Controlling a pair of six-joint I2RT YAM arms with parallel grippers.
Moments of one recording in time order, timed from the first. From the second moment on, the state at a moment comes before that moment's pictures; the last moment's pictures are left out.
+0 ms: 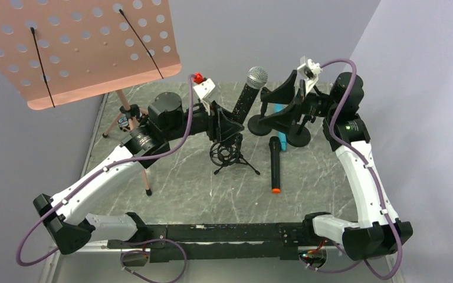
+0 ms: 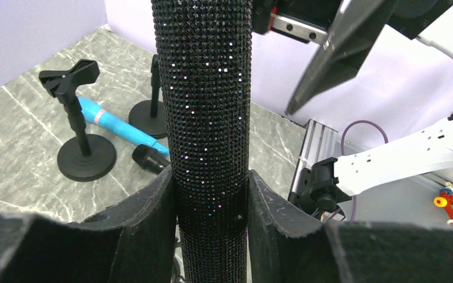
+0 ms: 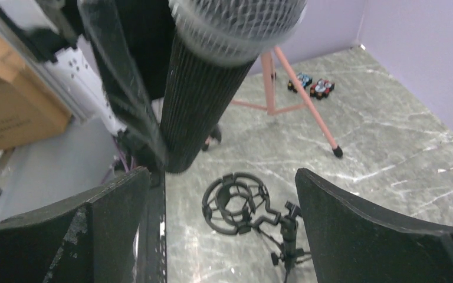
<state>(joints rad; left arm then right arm) -0.79 1.22 1.35 -0.17 0.39 -0.24 0.14 1.16 1.33 -0.21 -1.26 0.14</state>
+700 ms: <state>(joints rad) -0.91 1.28 1.34 -0.07 0.30 -0.29 0.19 1.19 1.16 0.68 -1.14 1.07</state>
